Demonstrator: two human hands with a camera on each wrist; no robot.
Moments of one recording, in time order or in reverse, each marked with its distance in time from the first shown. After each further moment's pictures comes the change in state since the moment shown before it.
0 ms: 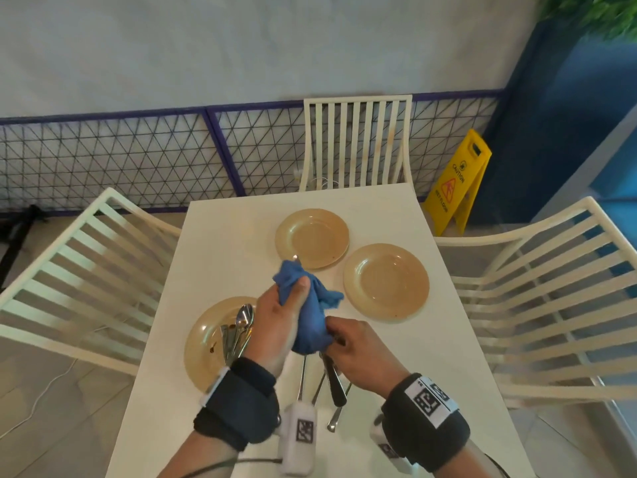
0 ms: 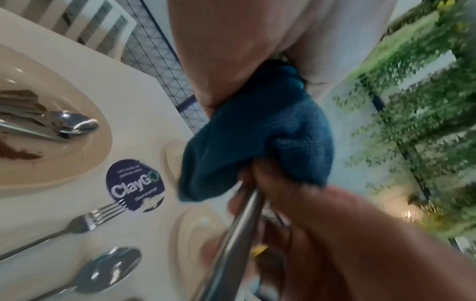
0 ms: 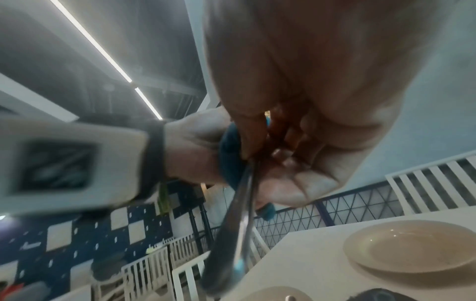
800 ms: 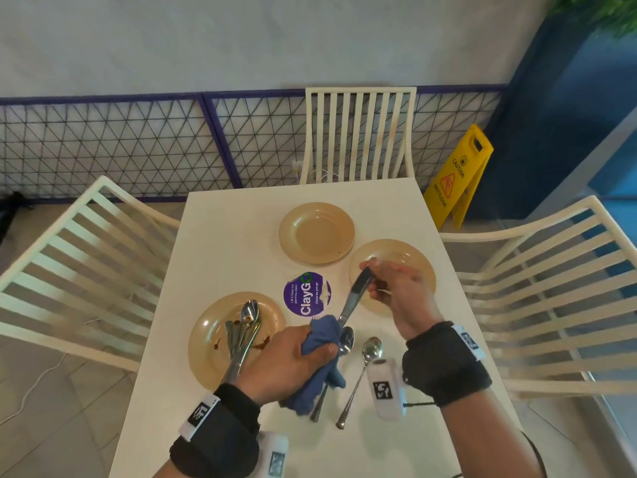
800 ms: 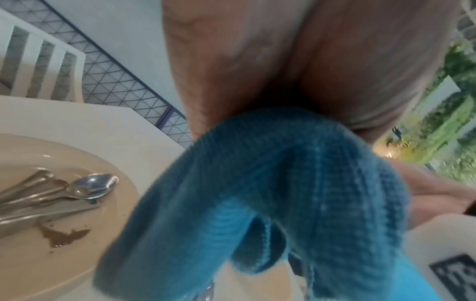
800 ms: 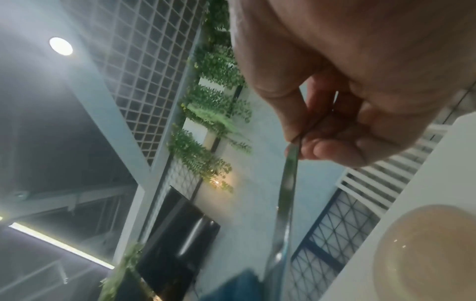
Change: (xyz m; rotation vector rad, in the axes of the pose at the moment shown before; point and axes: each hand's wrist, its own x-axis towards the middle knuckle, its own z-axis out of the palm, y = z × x) left_hand -0.012 -0.022 -0.048 0.520 -0.616 0.027; right_hand 0.049 -0.009 -0.042 0.745 0.428 0.280
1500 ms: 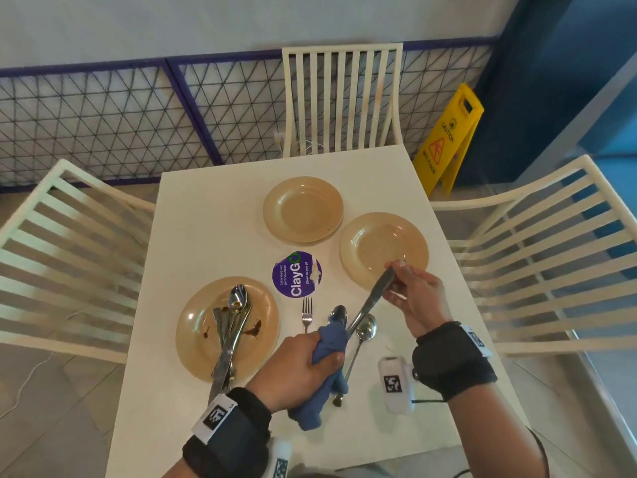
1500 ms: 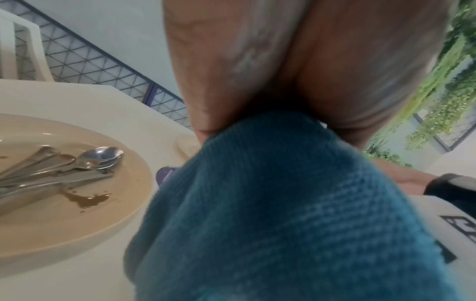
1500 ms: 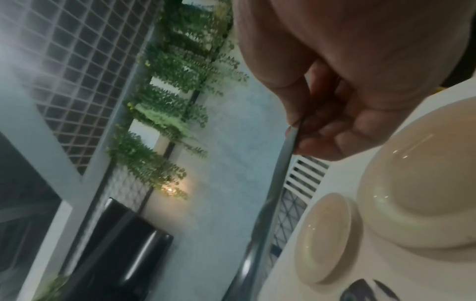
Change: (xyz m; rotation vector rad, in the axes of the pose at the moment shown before) left_hand 0.016 -0.035 0.032 0.161 -0.127 -0.066; right_hand 0.013 0.052 -0.048 0.161 0.242 0.129
